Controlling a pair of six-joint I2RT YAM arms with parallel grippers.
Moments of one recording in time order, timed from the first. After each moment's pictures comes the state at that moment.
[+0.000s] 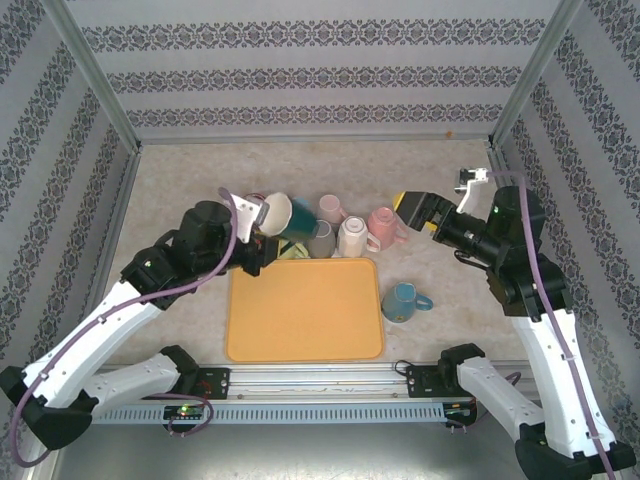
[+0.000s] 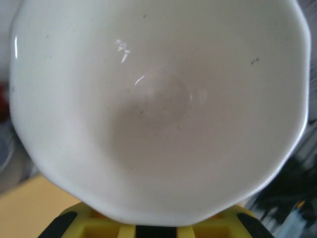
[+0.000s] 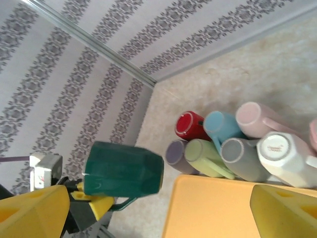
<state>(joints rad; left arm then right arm) -0.67 0.98 1.11 -0.81 0.11 -0.32 0.22 0.81 1.16 -0.68 -0.52 0.73</state>
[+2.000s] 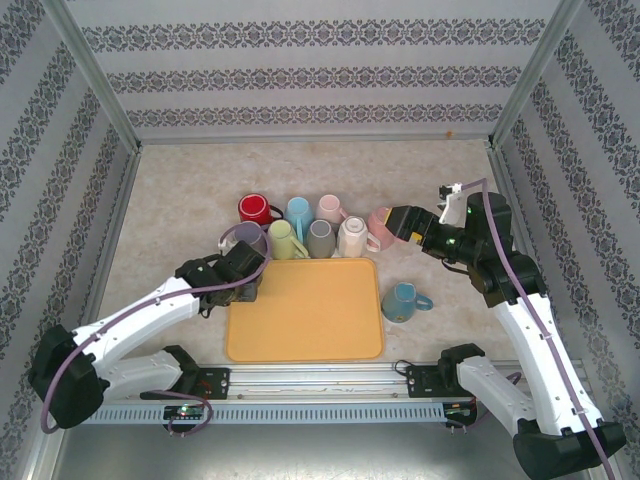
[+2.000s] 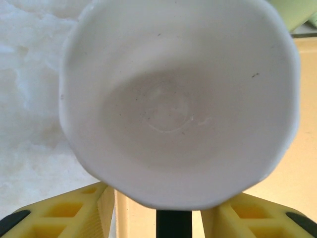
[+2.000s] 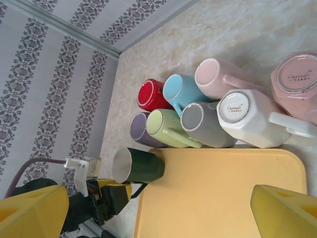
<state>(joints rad) -0.69 1.10 0.76 -0.85 -0.31 -0.66 0.20 0.85 0.99 -0.67 -0.54 0.71</state>
